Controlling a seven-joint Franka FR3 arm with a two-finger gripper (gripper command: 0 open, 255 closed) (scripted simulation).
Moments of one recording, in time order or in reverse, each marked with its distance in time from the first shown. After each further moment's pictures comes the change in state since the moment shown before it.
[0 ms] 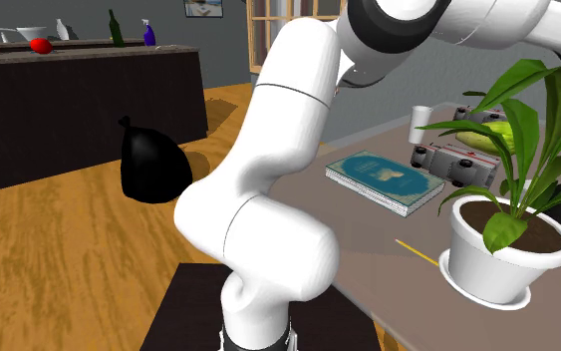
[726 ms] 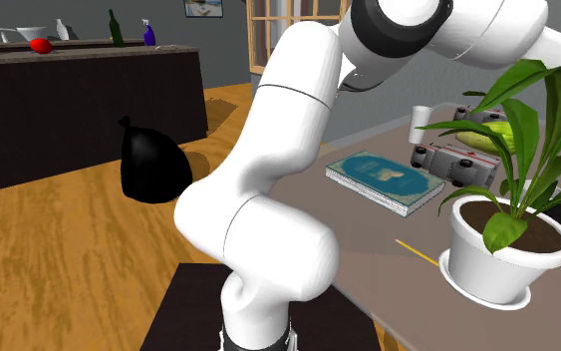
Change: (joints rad) arm -0.002 0.029 0.025 -0.096 0.048 0.123 -0.043
